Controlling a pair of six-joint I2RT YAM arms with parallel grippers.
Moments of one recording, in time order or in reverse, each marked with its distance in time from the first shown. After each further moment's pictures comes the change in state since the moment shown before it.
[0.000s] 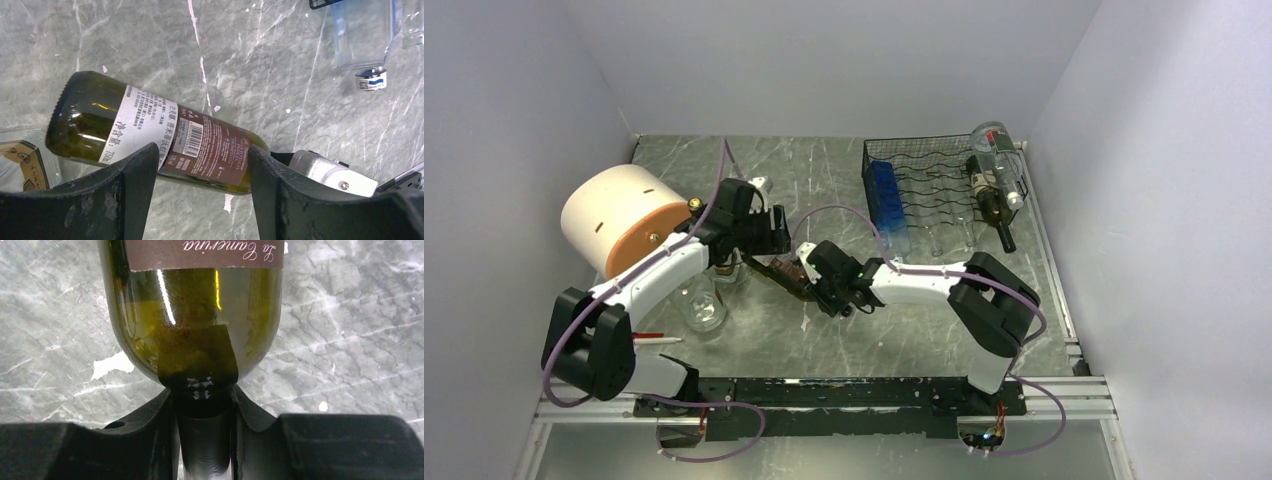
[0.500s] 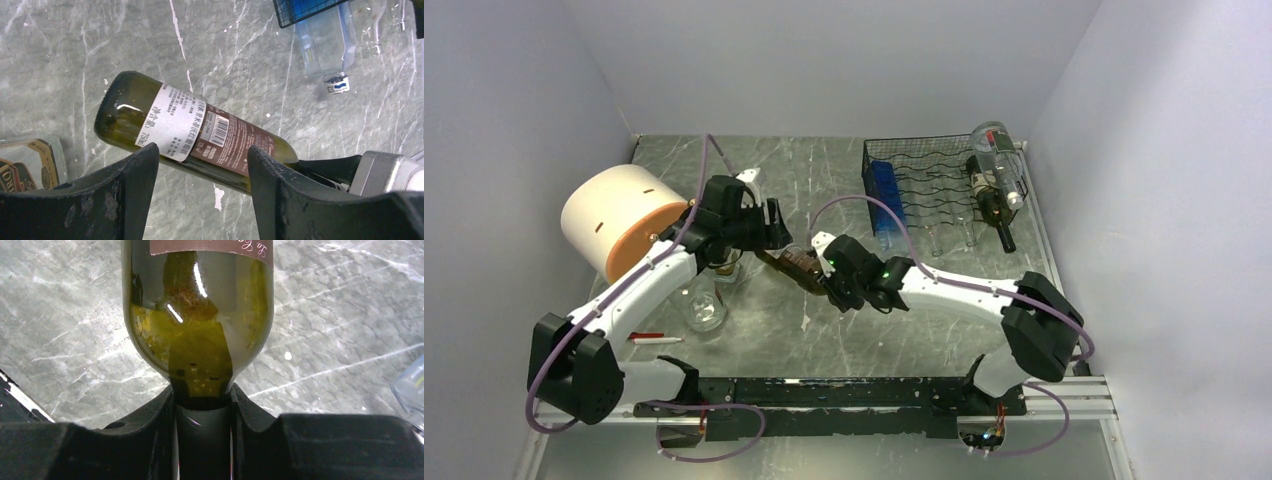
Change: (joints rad) left arm 0.000 -0.116 0.009 -0.014 -0.003 0.000; right arm -0.001 -0.227 -0.047 -0.095 0.046 0.035
